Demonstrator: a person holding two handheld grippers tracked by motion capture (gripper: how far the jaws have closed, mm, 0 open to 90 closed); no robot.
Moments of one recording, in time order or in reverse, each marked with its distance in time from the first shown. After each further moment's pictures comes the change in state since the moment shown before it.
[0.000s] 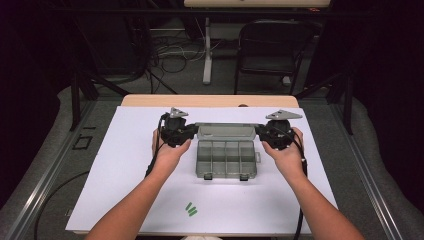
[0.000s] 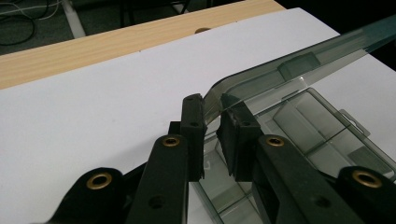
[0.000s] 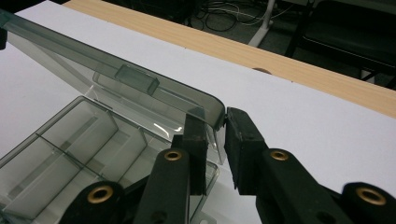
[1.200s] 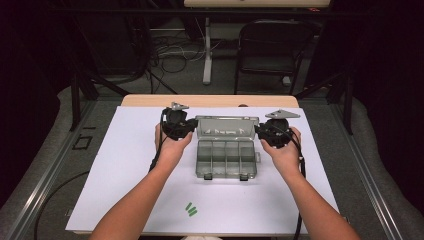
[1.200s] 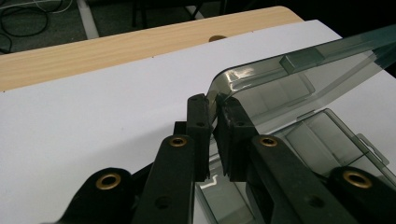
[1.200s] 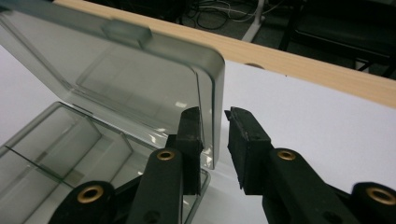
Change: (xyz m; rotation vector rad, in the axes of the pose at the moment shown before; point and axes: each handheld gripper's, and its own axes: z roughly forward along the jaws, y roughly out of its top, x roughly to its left) left arm 0.006 0.014 0.013 0.001 0.041 -0.057; right arm -0.008 -0.008 0.022 -0.010 -0.031 0.044
